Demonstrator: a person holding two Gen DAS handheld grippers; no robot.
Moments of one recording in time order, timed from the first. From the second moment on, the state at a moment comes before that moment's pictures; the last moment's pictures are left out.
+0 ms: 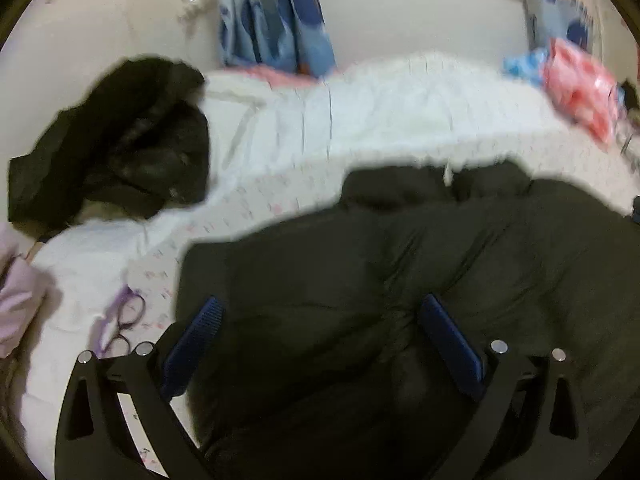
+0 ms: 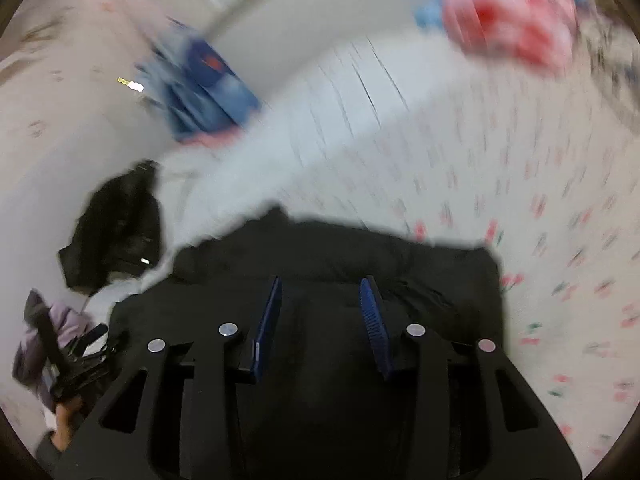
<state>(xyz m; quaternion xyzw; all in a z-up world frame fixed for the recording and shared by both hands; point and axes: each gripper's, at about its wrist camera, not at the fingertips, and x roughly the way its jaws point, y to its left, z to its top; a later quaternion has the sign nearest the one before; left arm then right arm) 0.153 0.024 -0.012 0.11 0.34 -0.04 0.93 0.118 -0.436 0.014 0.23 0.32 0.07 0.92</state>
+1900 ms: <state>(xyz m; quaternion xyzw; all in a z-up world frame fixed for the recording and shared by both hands) -0.053 0.259 -0.060 -0.14 0.59 -0.17 0.78 -0.155 -0.452 -0.036 0.29 0.63 0.20 0.69</state>
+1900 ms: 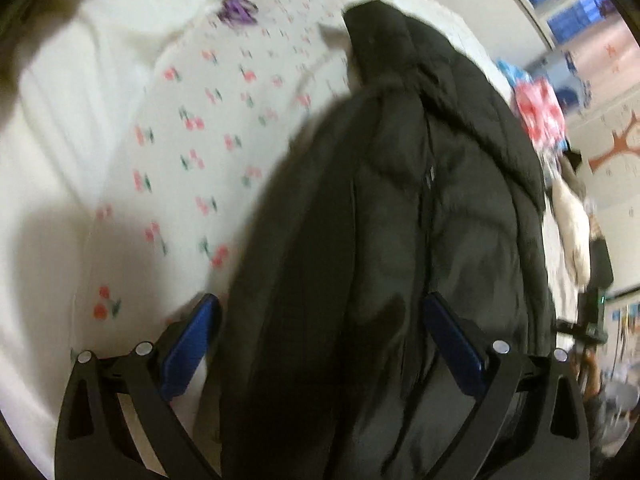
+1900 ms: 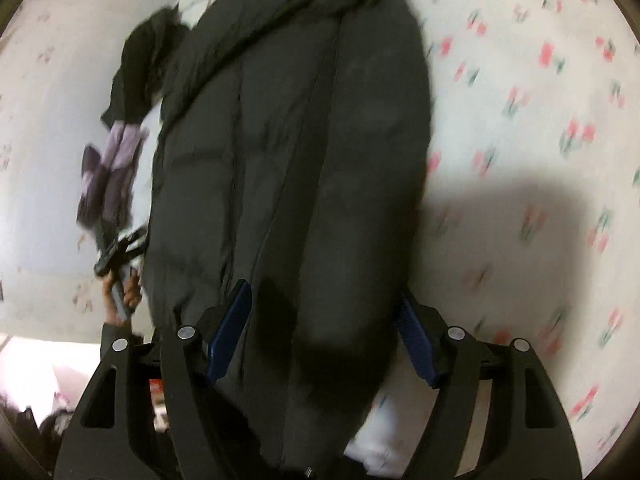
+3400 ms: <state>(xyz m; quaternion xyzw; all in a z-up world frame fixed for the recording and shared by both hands) 0.019 0.181 -0.029 -0.28 0.50 -0.16 0.80 -0.013 -0.566 0.000 0.33 0.50 0.11 0.79</state>
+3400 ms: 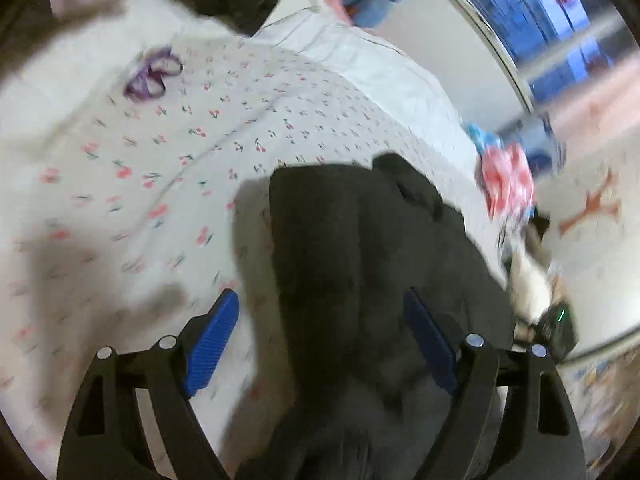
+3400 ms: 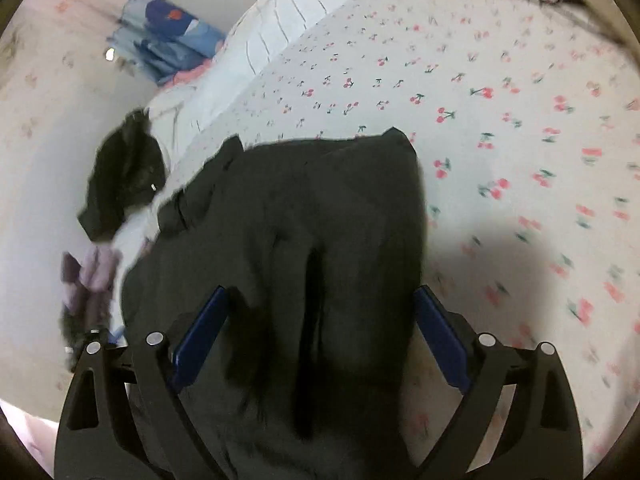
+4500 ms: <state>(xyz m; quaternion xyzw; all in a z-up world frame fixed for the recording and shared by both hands) 0.071 0.056 -0.013 -0.14 0.49 -0.15 0.85 0.010 -0.596 0.025 0.20 0.45 0.08 0.87</state>
